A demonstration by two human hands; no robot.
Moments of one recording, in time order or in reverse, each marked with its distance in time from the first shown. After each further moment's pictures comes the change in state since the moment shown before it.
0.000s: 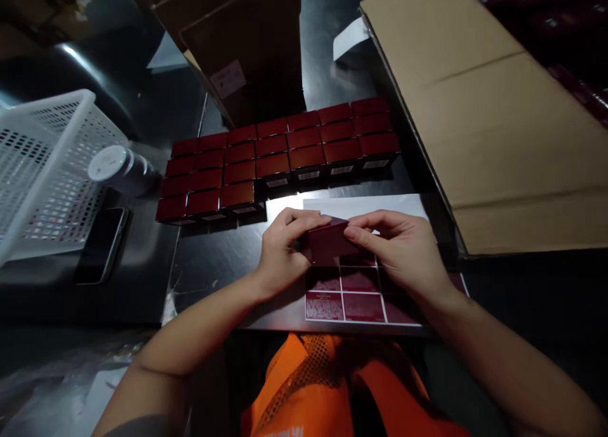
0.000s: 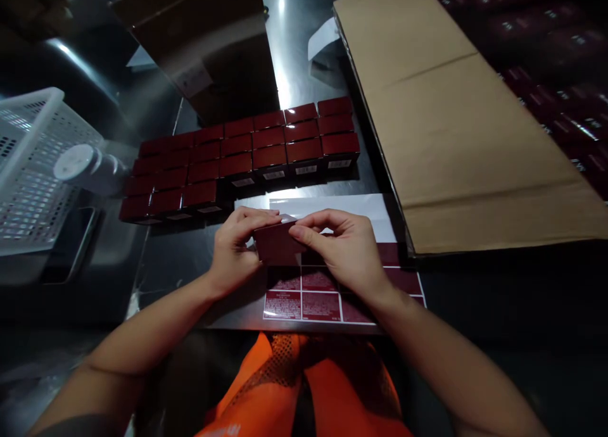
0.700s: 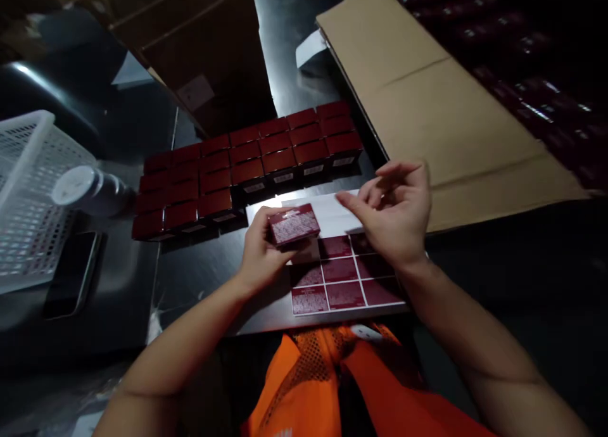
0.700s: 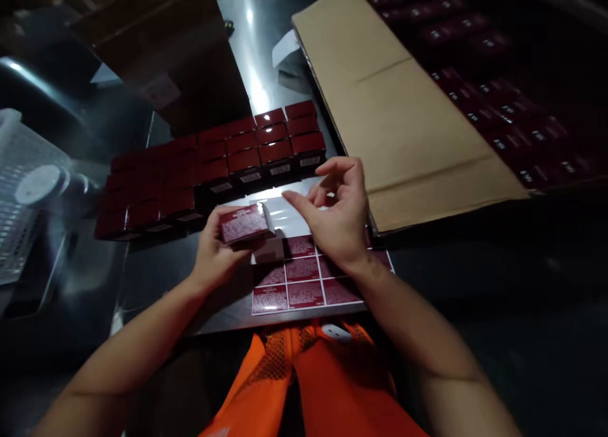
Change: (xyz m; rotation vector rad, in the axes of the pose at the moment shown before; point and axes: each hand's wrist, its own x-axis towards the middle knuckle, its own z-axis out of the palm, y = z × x) left_hand 0.000 -0.002 0.002 -0.307 0.001 -0.328; right_hand 0.013 -0.005 -0.002 -0.128 0.419 -0.481
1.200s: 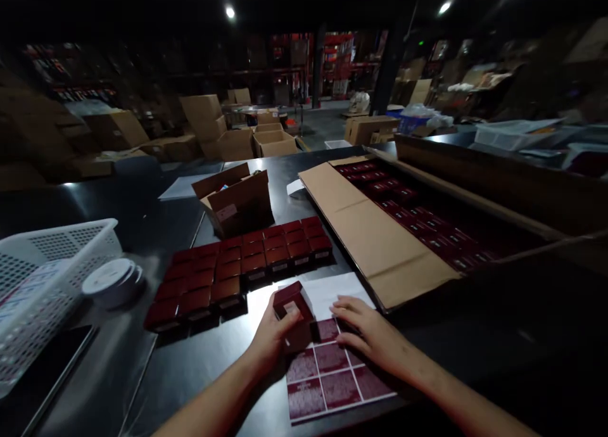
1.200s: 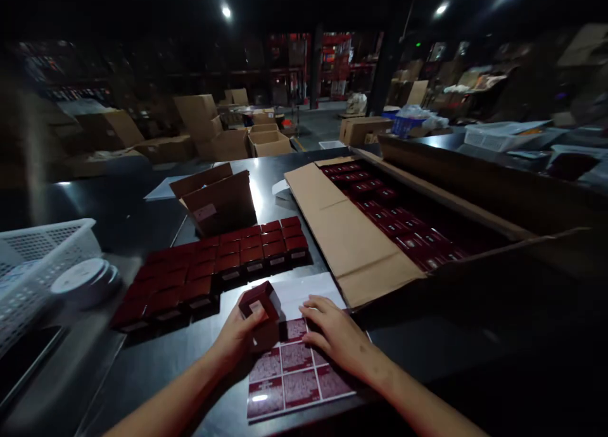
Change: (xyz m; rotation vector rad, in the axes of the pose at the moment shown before) left_hand -0.003 -0.004 0.029 -0.758 -0.126 -0.407; right_hand -0.026 0.015 -0.081 -0.587 -0.669 -0.367
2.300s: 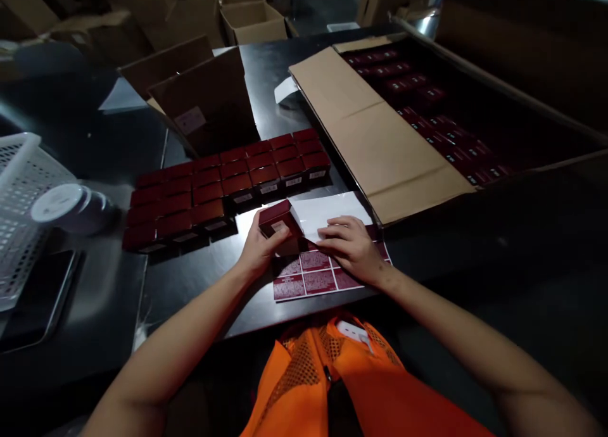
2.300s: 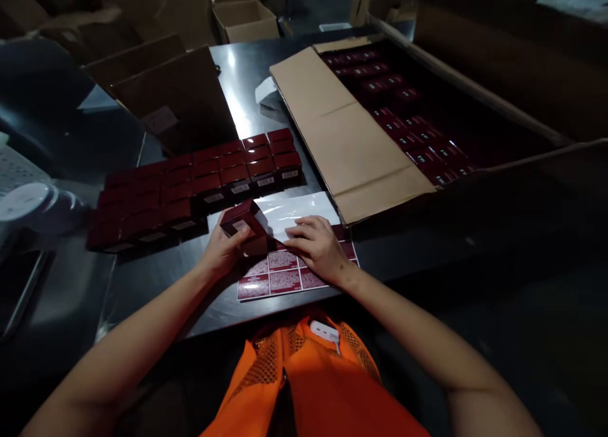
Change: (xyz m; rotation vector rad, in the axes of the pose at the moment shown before) left_hand 0.007 0.000 -0.023 0.179 0.063 0.111; right_hand -0.008 0.013 0.045 -0.119 0.179 -0.254
